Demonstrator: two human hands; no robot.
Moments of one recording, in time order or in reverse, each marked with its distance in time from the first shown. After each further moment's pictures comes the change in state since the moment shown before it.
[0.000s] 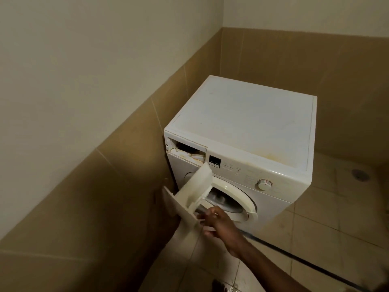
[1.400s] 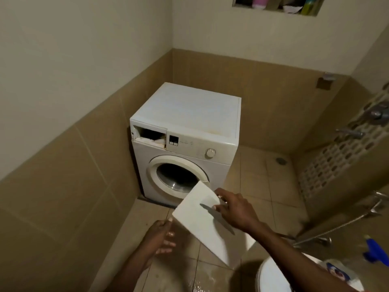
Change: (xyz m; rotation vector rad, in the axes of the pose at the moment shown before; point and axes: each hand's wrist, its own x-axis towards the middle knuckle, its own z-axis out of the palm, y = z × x) left_hand -0.221 -0.018 -0.021 -0.602 -0.702 -0.534; right_hand -0.247 0.053 -0.030 -0.973 0.487 -0.218
